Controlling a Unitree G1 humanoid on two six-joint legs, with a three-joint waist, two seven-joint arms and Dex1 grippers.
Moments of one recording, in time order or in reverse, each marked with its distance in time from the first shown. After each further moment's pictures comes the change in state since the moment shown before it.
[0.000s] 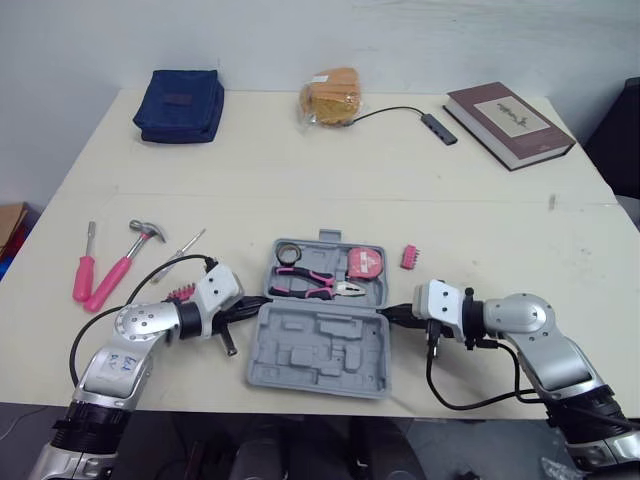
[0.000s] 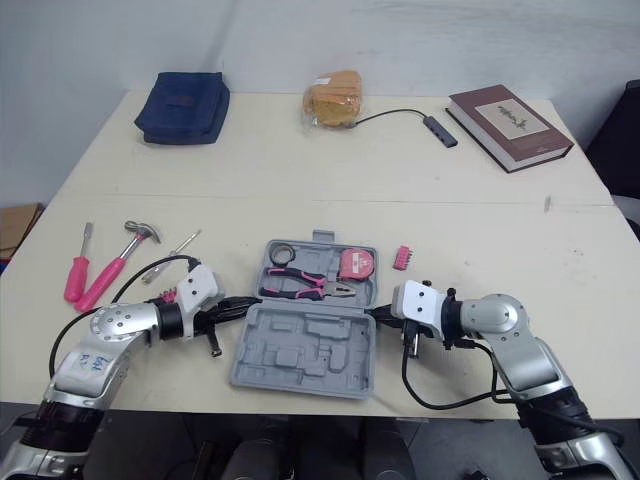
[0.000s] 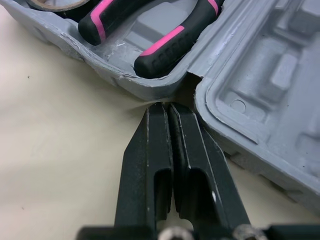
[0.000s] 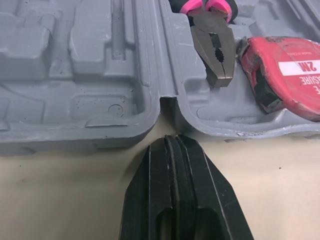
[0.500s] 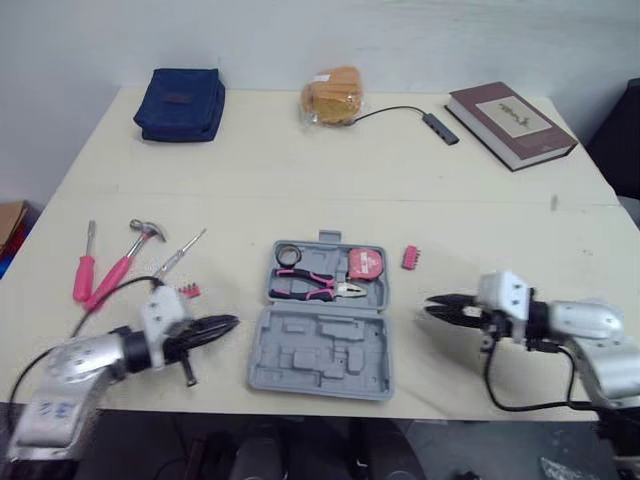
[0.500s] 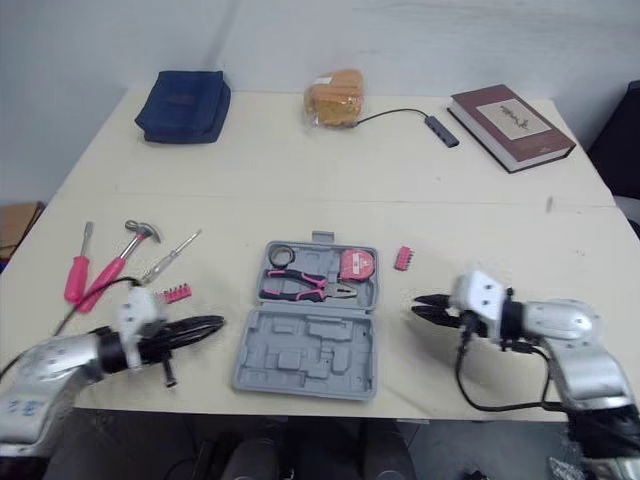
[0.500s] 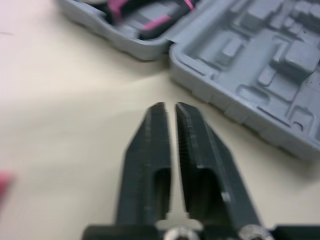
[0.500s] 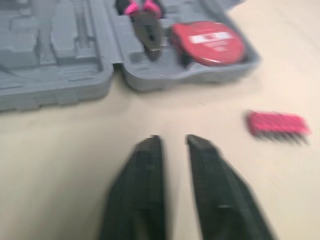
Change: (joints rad) left arm 0.333 0.079 0.427 -0.134 -0.199 -0.096 -0.089; right arm 0.196 -0.151 -0.355 0.051 0.239 -0.097 0.090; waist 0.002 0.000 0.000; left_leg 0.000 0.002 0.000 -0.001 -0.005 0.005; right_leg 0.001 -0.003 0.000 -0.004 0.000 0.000
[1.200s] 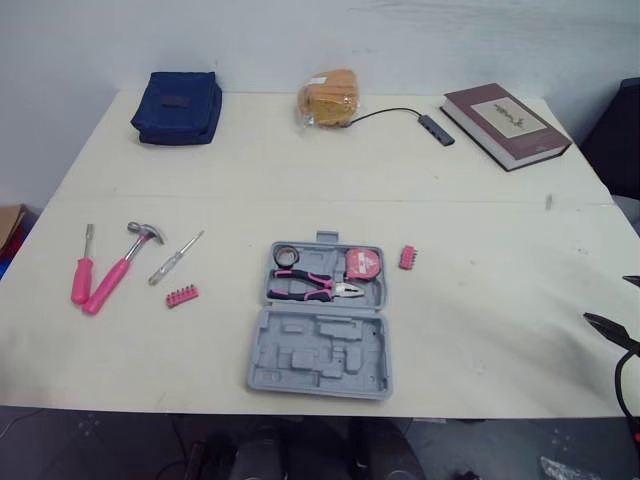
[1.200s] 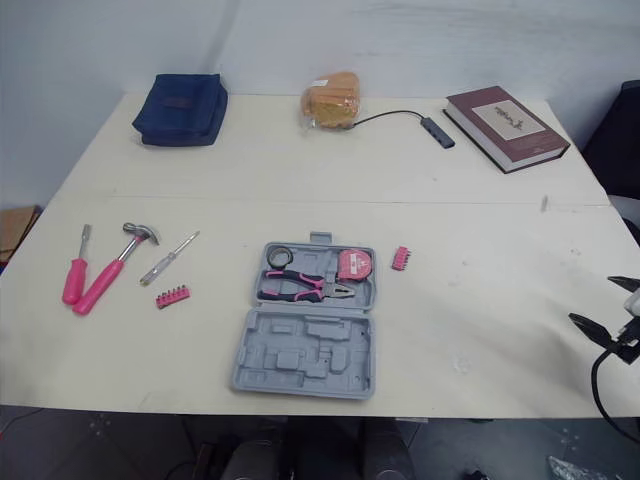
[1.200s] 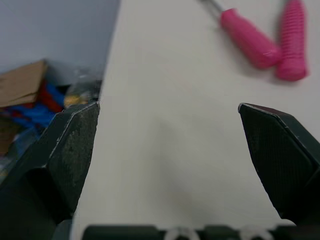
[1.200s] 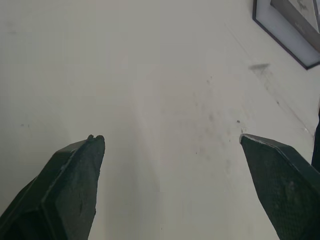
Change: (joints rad) left arm 0.146 0.137 0.564 0.818 0.008 -0.271 0.141; right arm 0.013 -0.223 -0.250 0.817 -0.098 -0.498 -0.109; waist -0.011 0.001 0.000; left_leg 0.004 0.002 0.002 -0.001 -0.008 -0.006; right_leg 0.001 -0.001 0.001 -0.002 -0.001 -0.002
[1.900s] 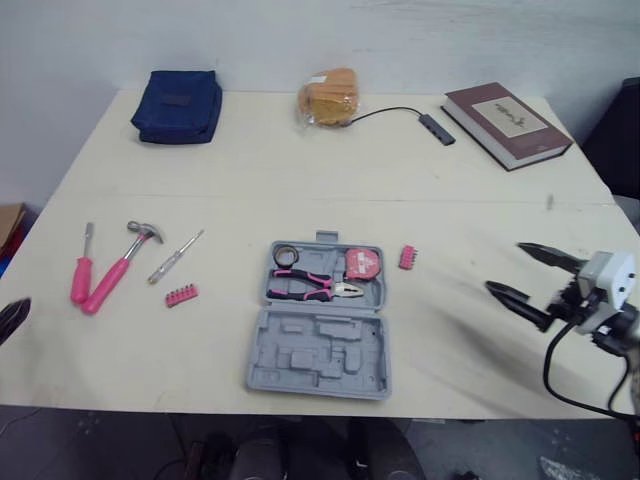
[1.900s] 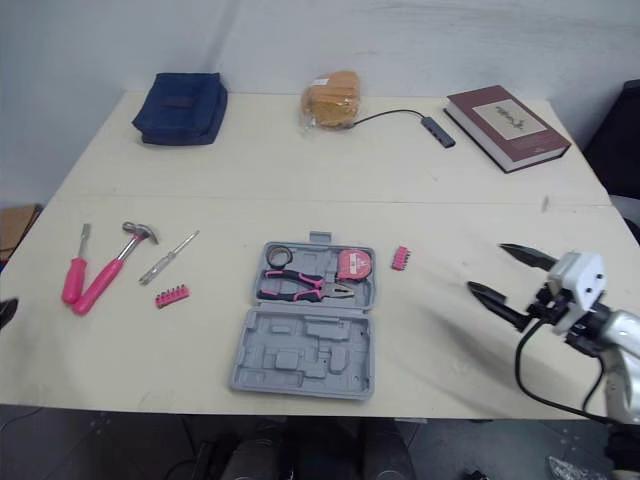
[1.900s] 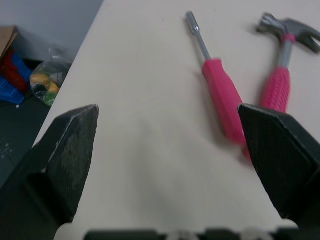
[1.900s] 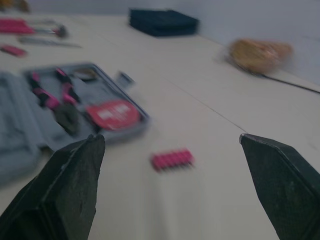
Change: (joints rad) left arm -0.289 0.035 -0.163 -0.298 -0.107 0.655 0.321; right arm -0.004 0.324 0.184 -0.894 0.379 0.531 -0.002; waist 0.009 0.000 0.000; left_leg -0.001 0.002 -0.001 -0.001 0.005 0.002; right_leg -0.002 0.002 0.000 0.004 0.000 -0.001
